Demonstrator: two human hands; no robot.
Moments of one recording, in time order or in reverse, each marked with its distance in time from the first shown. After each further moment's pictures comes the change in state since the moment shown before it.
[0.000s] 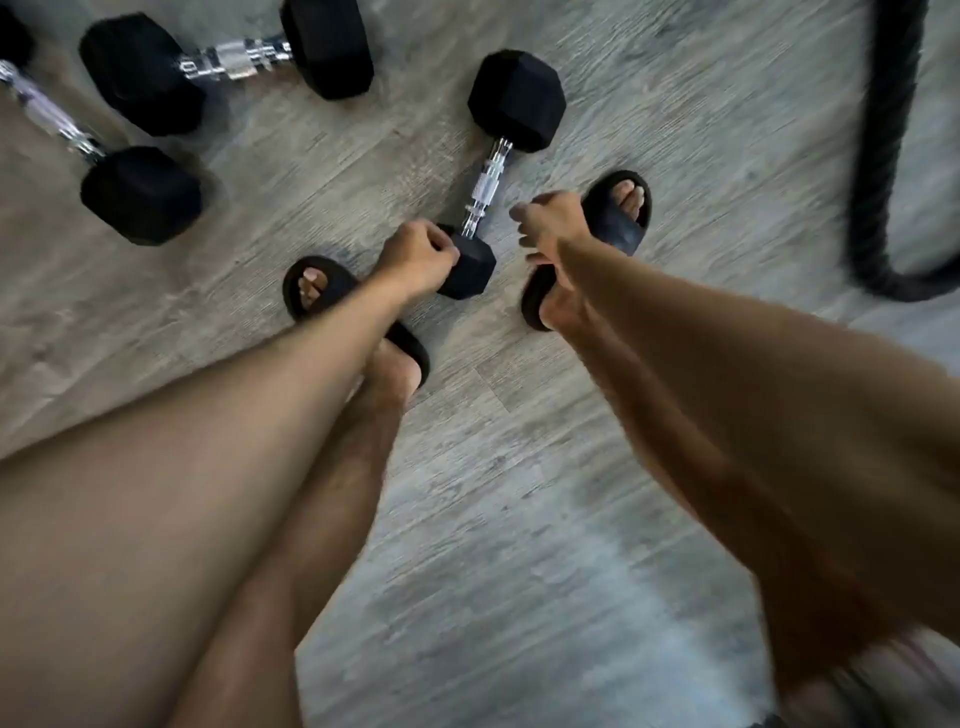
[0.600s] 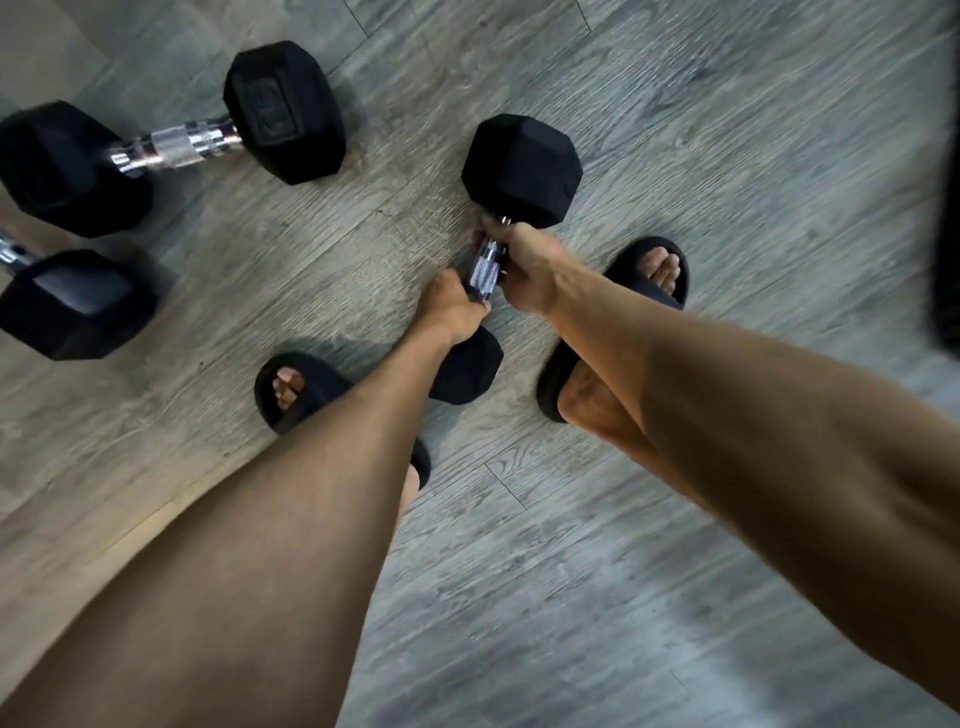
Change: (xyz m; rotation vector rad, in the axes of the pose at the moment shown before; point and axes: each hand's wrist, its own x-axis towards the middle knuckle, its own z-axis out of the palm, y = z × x) left_hand 0.143 0.012 0.064 0.083 -0.018 -0.062; right_hand 0.138 -0.020 0.038 0.815 -0.196 0.286
